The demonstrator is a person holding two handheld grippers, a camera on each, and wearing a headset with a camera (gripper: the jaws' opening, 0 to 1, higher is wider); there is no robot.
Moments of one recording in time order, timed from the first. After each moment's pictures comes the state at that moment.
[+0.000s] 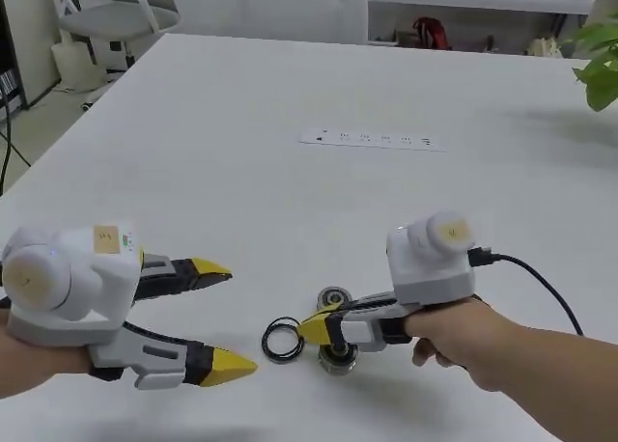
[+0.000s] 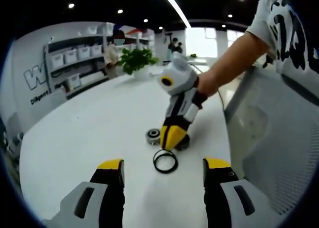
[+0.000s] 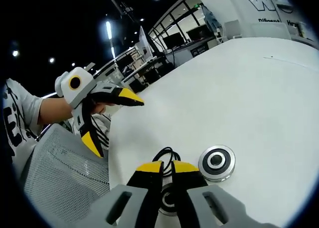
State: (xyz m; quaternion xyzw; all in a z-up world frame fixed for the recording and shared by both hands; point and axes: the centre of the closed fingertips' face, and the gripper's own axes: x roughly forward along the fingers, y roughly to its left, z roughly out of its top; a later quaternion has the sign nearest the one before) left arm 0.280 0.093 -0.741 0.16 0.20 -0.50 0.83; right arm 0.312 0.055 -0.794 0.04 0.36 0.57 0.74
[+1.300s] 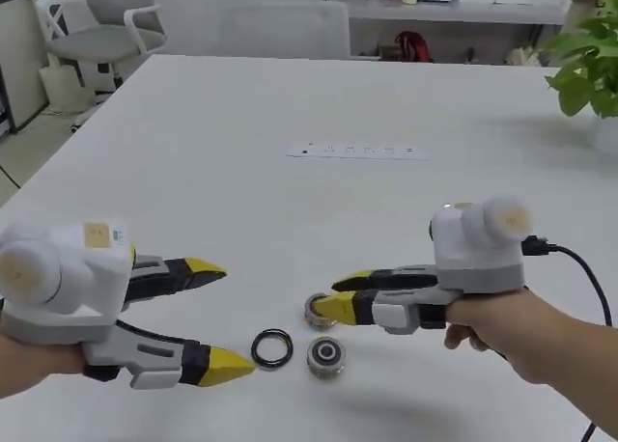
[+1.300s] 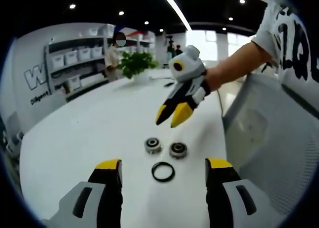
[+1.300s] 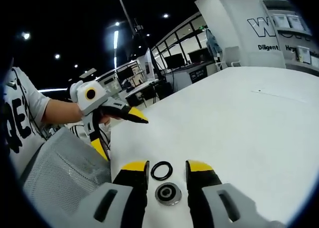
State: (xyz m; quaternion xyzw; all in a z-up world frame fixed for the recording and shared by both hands) left arm 0.279 0.084 -0.723 0.14 0.19 -0.50 0.83; right arm 0.323 0.012 -0.733 0.03 0.26 0.56 0.78
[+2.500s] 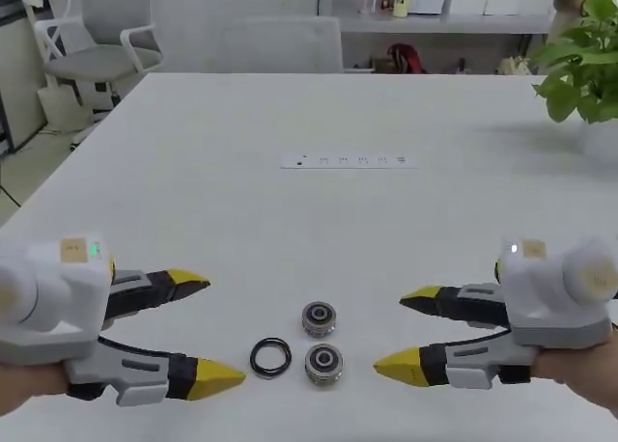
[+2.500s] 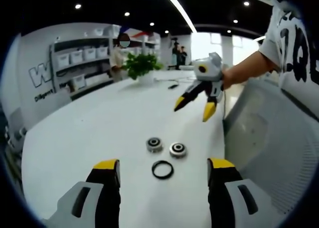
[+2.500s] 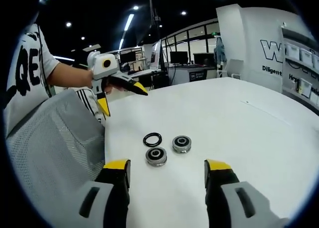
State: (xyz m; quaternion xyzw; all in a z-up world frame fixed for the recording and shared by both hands) left arm 0.271 0.092 -0.716 0.13 0.19 -0.48 0.84; right arm 0.295 -0.055 -0.746 -0.10 0.22 0.55 0.80
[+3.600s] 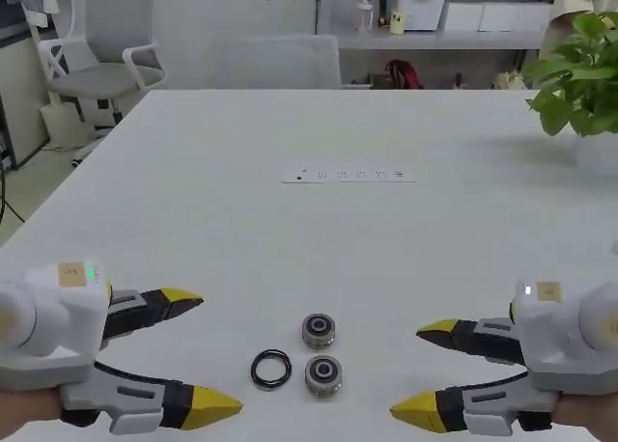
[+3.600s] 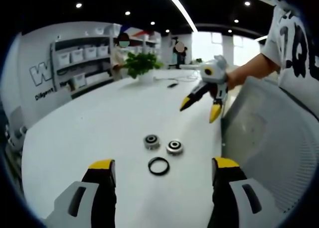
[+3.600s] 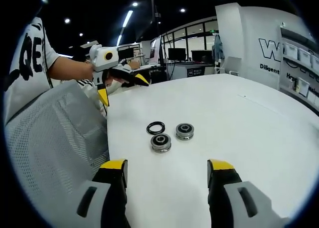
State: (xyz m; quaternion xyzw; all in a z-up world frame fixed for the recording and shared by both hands) left arm 0.260 0.094 -0.719 0.13 0.19 -0.48 0.84; right arm 0.276 -0.070 -0.757 -0.10 0.22 0.54 0.80
